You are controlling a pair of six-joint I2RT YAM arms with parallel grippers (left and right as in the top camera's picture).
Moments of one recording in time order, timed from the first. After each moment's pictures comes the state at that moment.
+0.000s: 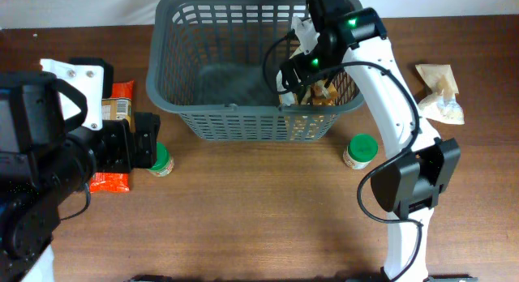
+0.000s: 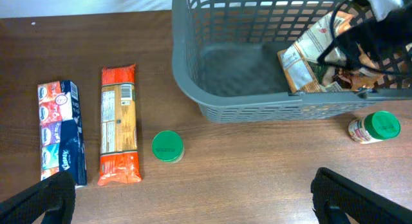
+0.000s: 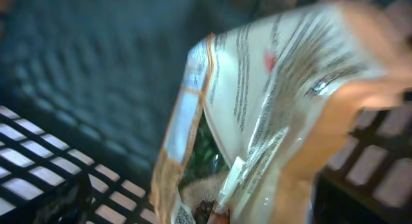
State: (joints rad) left arm -0.11 1.36 2.26 -1.69 0.02 -0.04; right arm 0.31 2.18 2.31 -1.30 -0.13 -0.12
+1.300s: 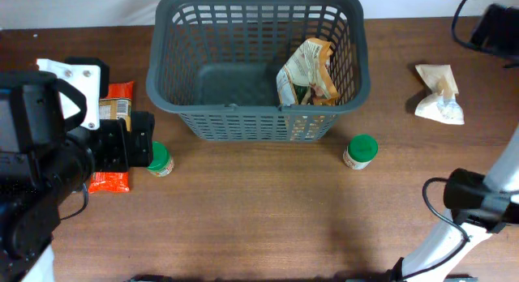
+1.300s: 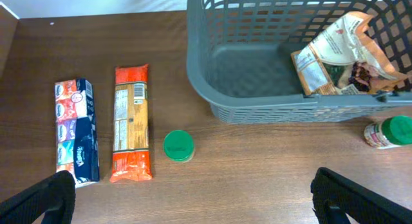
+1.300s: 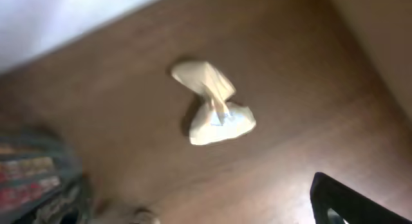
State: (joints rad) left arm -0.11 1.36 2.26 -1.69 -0.03 -0.04; right arm -0.34 2.06 2.71 -1.64 0.06 0.13
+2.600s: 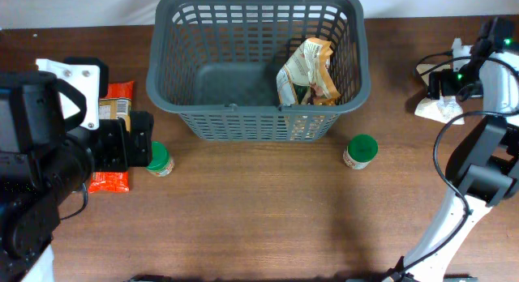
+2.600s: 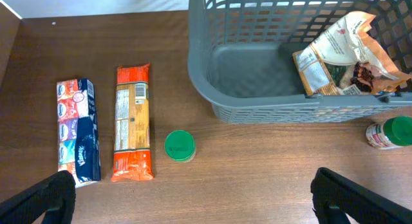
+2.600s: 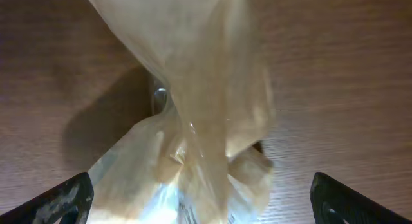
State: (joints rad) left arm -0.11 1.36 2.26 -1.69 -0.04 -0.04; right arm -0.41 2.34 2.07 -1.05 0.04 -0.36
